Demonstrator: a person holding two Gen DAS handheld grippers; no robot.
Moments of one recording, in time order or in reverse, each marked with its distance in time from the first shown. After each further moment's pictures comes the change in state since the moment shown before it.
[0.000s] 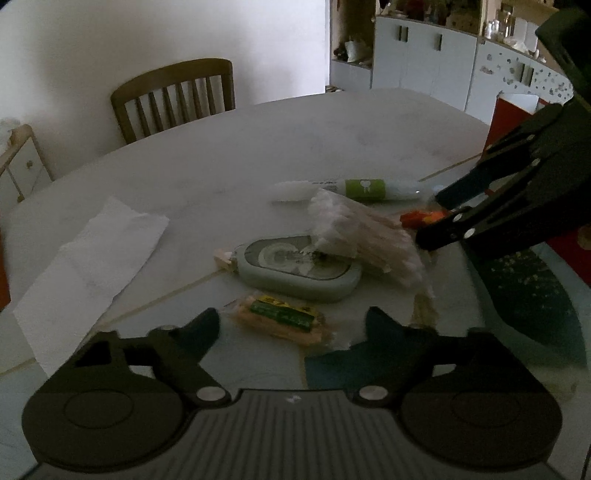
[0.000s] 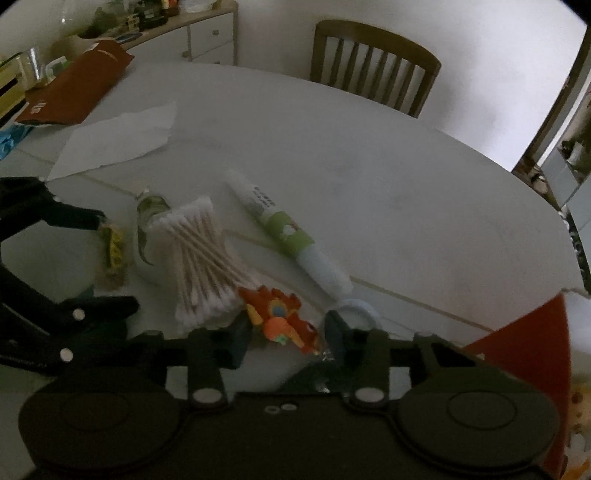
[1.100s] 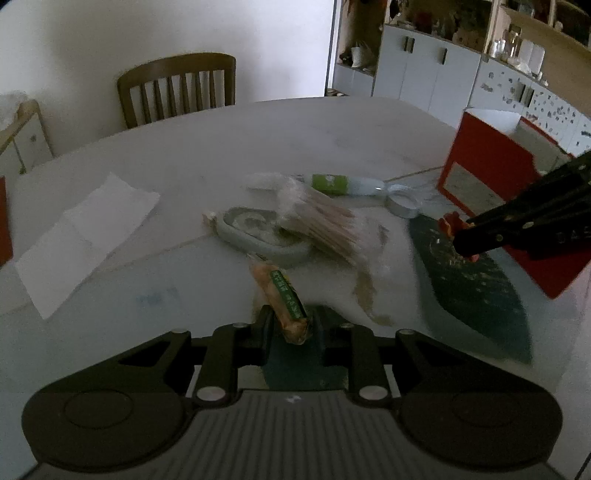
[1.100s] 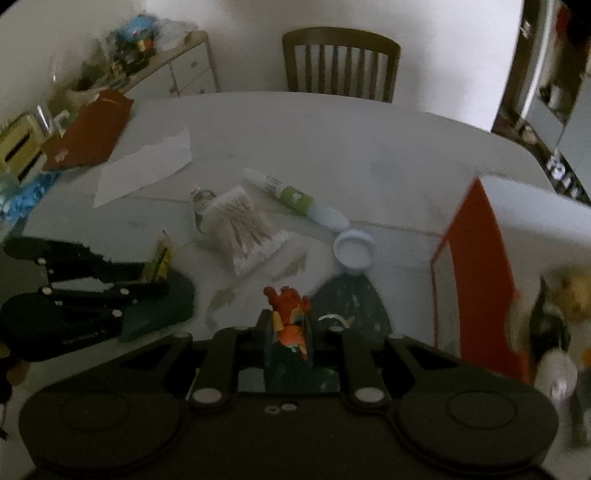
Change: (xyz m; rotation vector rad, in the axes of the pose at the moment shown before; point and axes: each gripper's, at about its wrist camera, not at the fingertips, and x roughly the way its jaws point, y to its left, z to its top) left arm -0.042 -0.023 -0.017 -0.093 0.007 -0.041; right arm -0.079 0.003 -0.048 0.232 -0.030 0.073
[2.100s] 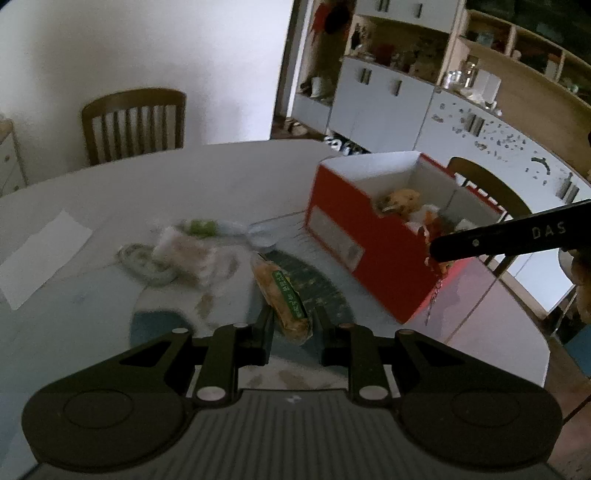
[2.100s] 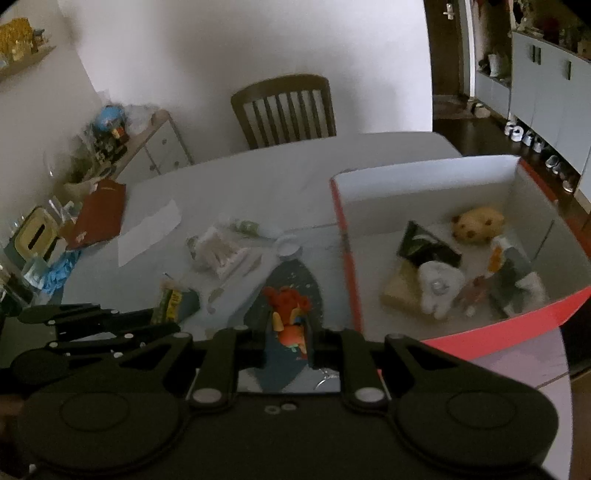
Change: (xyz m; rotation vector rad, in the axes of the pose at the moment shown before) left arm -0.097 -0.113 0.010 -0.008 -0.095 -0.130; right arm -0.132 -0.061 -0.061 0.239 -0.169 0.017
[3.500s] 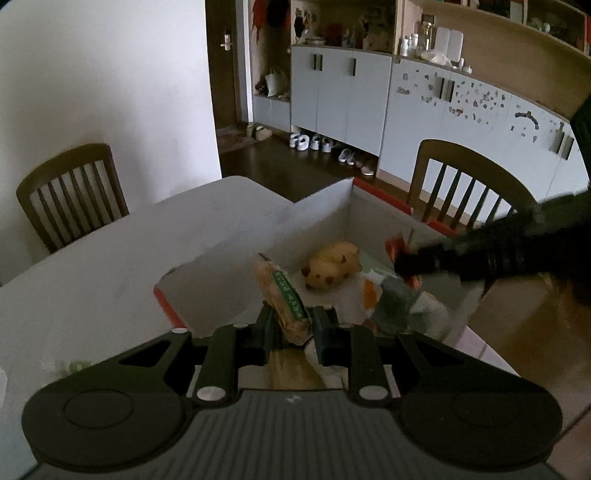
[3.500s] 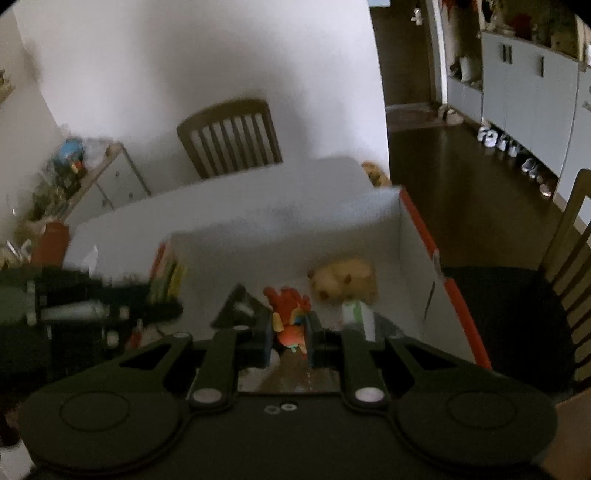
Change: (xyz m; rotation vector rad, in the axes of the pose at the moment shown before) left arm 0.135 -0.154 0.122 0.217 0.026 0.021; right arm 0.010 -0.179 0.046 0.026 -0.032 -0.033
